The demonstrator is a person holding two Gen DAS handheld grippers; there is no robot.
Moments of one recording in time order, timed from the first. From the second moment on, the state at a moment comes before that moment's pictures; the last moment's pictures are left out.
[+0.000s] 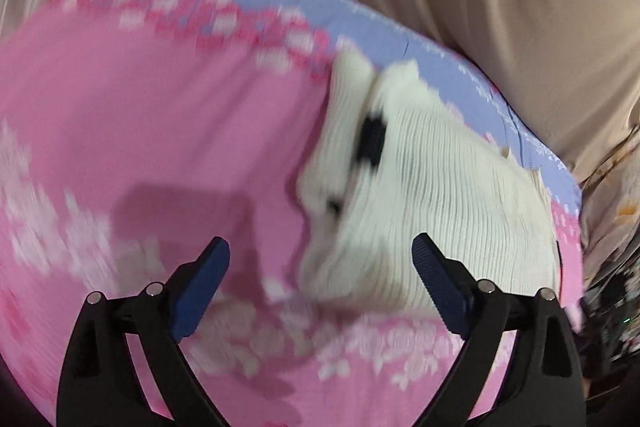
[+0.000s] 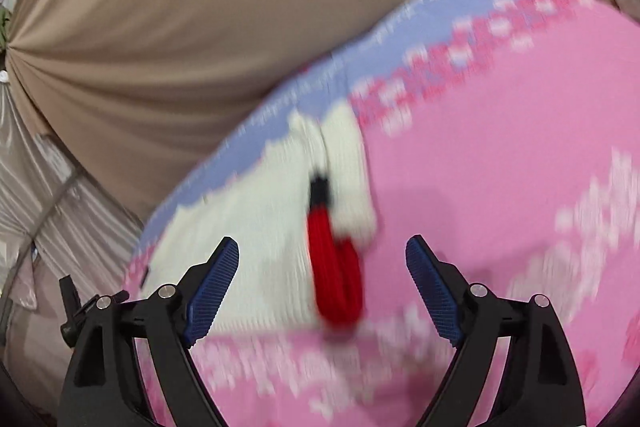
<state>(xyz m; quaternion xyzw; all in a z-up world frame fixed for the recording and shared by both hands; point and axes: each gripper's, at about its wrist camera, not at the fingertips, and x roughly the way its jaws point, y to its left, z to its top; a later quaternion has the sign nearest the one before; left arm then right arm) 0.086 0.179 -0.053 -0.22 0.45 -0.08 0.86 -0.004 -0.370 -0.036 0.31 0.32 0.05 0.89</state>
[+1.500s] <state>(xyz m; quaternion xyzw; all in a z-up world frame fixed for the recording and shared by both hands) 0.146 0.080 -0.034 -0.04 0.46 -0.03 0.89 0.086 -0.301 -0.028 0.17 0.42 0.02 0.89</state>
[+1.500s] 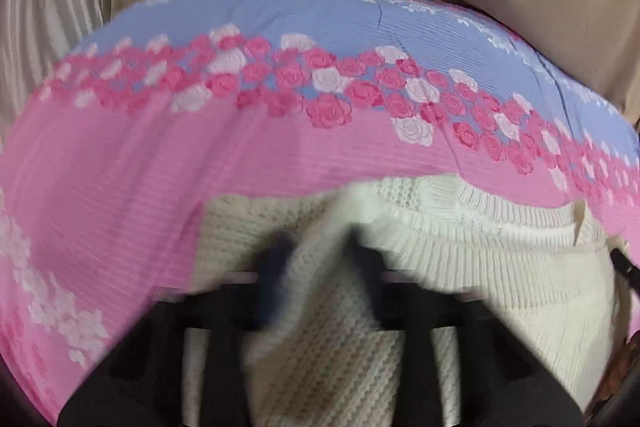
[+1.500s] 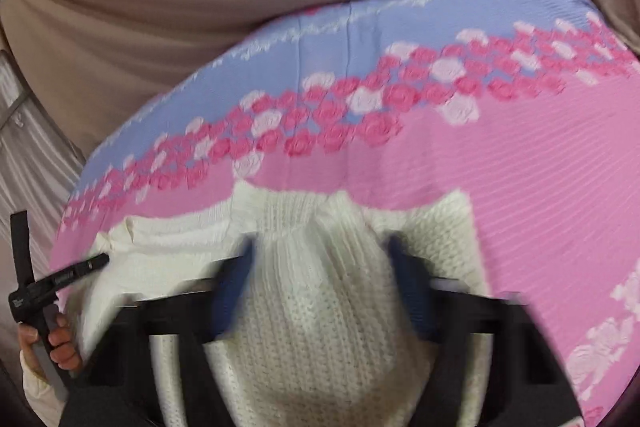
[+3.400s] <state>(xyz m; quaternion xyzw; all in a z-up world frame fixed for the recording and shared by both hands) 0.069 0.057 0.033 -0.03 0.36 -0.08 0.93 0.009 -0.300 0.038 0.15 0.32 0.00 0.93</state>
